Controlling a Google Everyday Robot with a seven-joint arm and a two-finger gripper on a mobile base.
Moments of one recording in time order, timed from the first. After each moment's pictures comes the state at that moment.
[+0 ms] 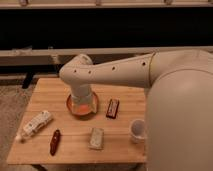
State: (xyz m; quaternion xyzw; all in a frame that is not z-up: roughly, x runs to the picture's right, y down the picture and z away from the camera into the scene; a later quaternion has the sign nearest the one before) arm -0.107 0.099 0.704 -0.26 0.23 0.64 0.68
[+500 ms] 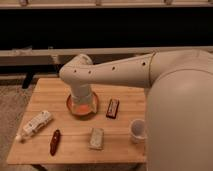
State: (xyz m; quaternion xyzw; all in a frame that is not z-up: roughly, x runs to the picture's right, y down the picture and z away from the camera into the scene) arm -0.107 0.099 0.704 -0.26 0.23 0.64 0.68
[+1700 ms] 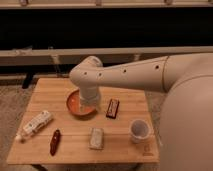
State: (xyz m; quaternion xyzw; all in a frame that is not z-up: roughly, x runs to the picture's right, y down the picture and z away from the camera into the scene) arm -0.060 0.107 0.702 -0.26 0.23 0.66 0.66
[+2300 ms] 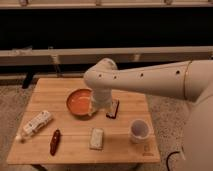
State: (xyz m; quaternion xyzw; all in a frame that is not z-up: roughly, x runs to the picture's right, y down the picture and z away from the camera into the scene) arm -0.015 0.117 0.695 -0.25 0.23 0.68 0.65
